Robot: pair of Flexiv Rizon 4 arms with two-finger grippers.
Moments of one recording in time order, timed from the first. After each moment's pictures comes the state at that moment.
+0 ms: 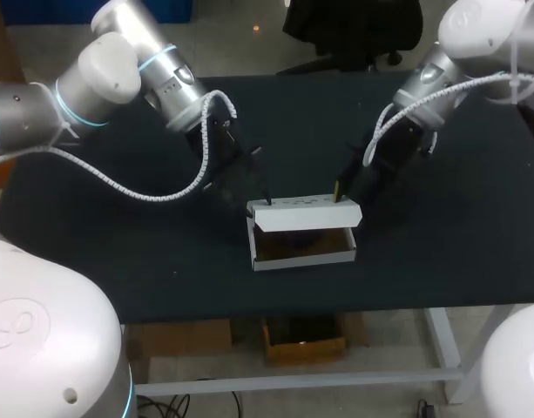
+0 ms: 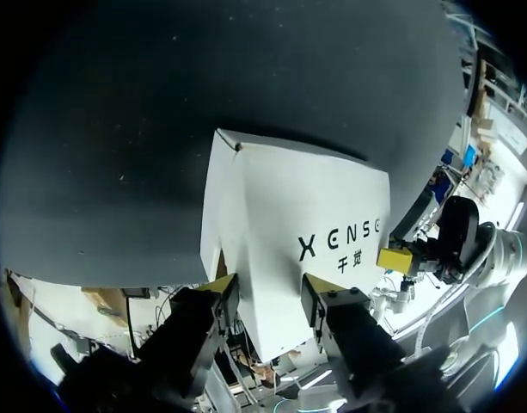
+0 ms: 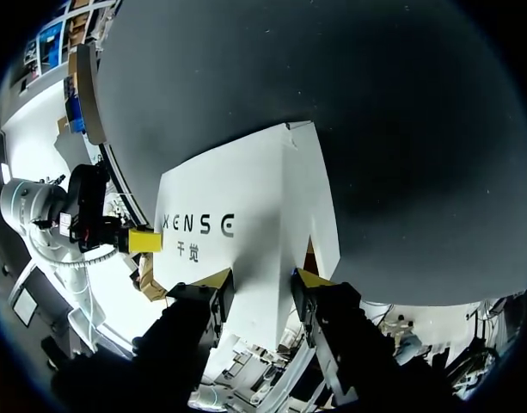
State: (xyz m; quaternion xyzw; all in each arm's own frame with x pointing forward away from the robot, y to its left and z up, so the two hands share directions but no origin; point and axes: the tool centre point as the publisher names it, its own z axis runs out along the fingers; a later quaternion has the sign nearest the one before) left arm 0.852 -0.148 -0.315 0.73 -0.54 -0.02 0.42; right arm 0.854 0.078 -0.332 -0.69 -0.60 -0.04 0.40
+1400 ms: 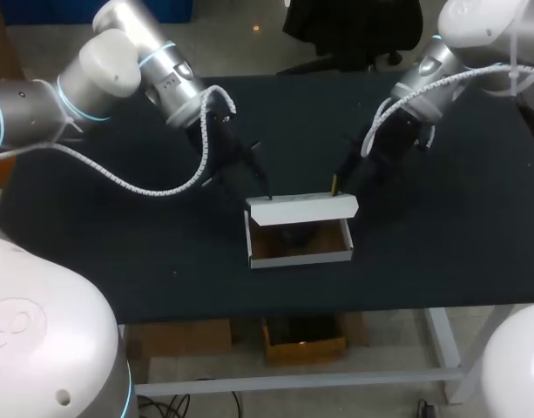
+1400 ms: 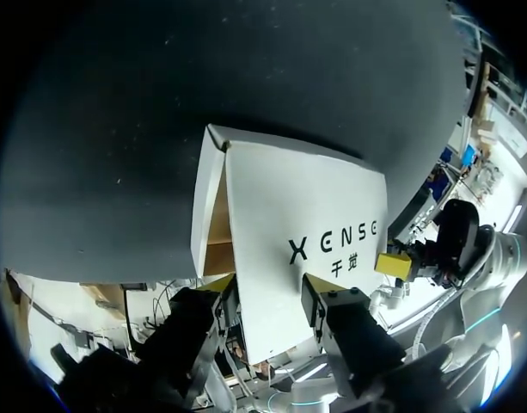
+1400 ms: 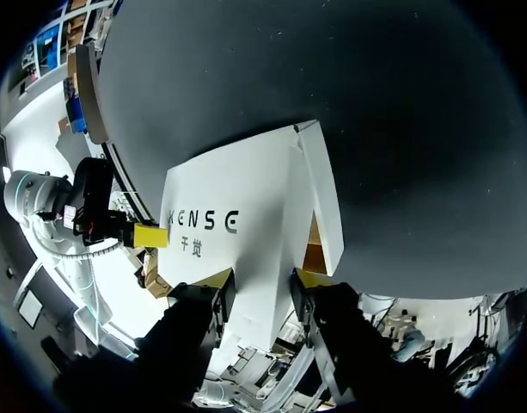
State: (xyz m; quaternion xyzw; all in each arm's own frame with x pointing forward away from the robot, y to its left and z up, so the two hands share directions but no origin) left arm 0.861 -0.149 -0.311 0.72 -0.53 -0.03 0.44; right arm 0.859 0.084 -0.320 -0.69 -0.60 -0.03 0.42
